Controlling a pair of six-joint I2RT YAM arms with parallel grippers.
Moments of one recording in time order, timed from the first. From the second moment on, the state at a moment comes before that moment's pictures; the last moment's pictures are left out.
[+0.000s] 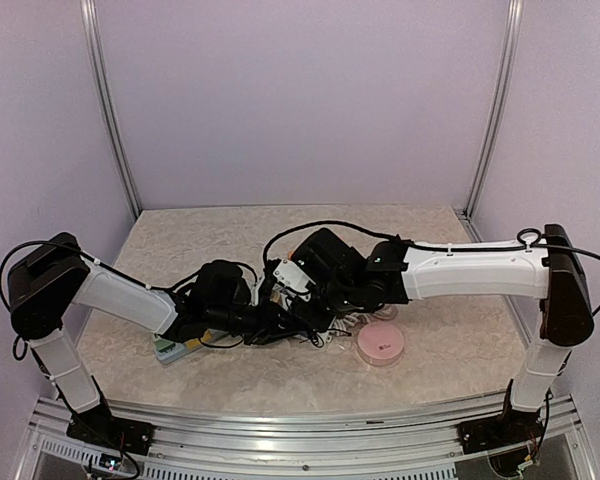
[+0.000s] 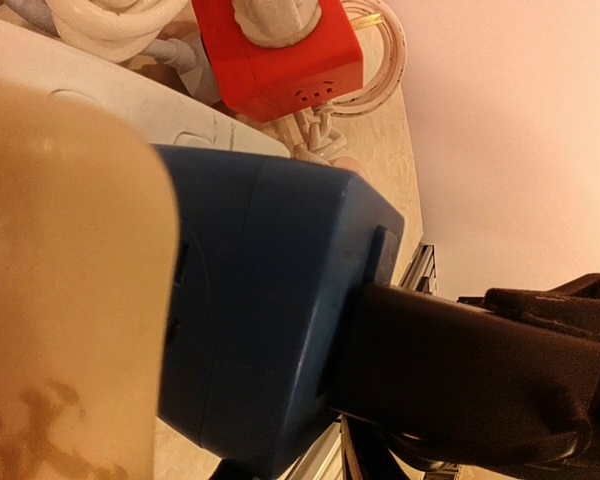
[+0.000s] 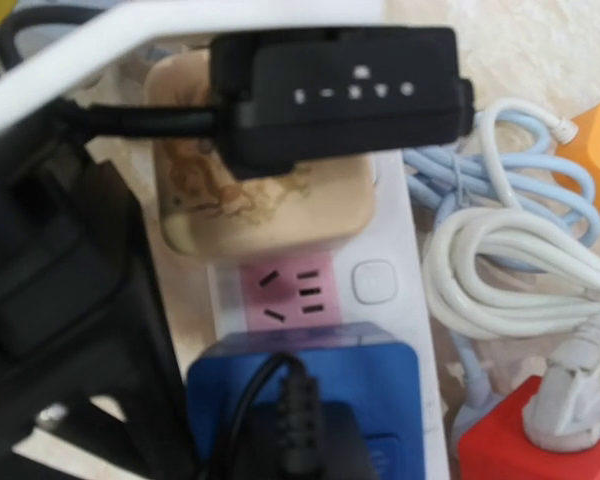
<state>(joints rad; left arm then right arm) -0.83 1.74 0.73 0.48 0.49 -1.02 1.12 1.80 1.39 -0.48 0.24 -0.09</state>
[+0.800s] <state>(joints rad) -0.83 1.74 0.73 0.49 0.51 -1.01 1.14 1.78 1.36 -0.46 0.28 -0.14</state>
